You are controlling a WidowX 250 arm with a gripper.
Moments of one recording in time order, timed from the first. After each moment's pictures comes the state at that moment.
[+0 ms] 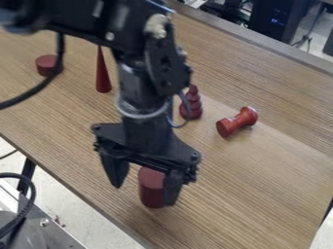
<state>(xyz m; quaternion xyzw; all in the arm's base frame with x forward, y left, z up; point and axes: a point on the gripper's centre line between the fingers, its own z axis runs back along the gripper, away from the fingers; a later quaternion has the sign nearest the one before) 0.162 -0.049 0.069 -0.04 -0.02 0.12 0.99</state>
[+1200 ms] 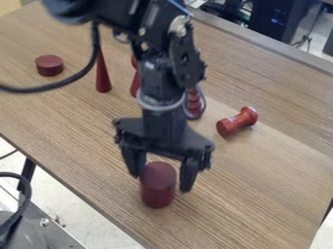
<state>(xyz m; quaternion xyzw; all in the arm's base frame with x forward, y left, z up) 0.193 -0.044 0.054 -0.05 -0.02 0.14 0.99</state>
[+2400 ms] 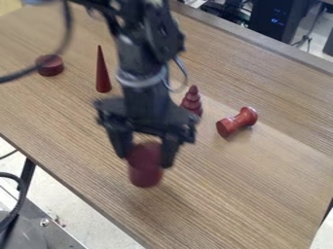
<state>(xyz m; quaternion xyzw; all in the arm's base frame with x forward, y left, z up) 0.180 -0.026 0.092 -0.04 -0.06 0.17 0.98</state>
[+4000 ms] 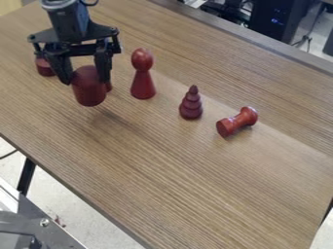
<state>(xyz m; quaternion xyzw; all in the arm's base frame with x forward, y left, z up) 0.233 0.121 0.082 -0.03 -0.09 0.33 0.94</state>
